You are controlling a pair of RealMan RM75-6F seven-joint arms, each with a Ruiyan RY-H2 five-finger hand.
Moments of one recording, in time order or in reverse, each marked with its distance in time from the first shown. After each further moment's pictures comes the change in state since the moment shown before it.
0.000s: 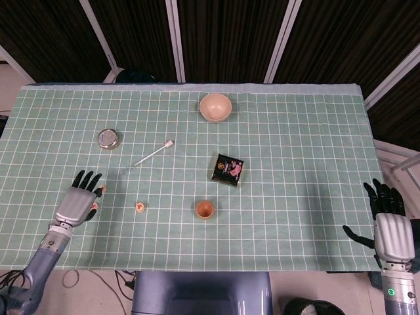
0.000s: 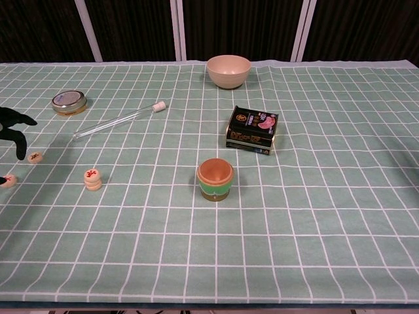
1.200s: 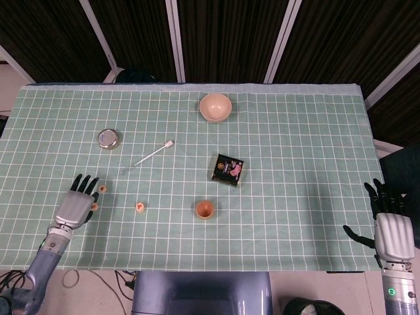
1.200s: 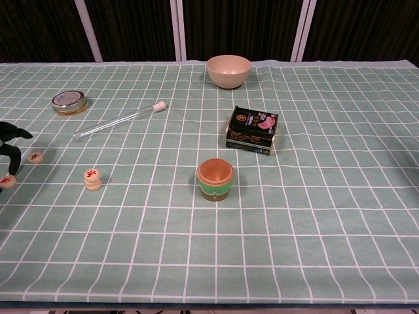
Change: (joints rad) left arm 0.042 -0.066 -0.029 0.112 0.026 -0.037 0.030; right arm 0.000 0.001 0.001 -0.001 0.005 -0.003 0.002
